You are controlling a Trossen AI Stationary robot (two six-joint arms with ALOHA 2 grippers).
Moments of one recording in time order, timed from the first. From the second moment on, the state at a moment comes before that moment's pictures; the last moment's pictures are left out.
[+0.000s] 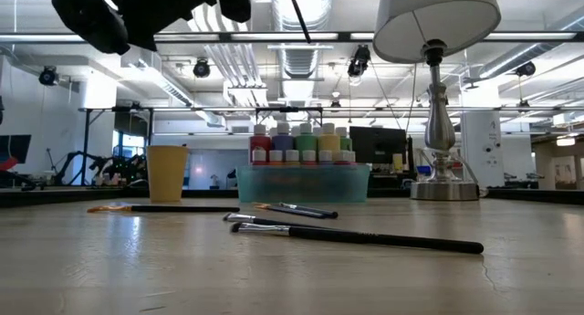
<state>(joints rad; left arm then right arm) 0.06 1.35 0.59 1.17 0.44 0.01 0.28 1.64 1.02 0.88 0.49 -0.19</state>
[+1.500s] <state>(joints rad) 0.05 1.35 0.62 1.10 0.35 -0.03 0.24 1.64 1.02 0.84 0.44 -0.16</state>
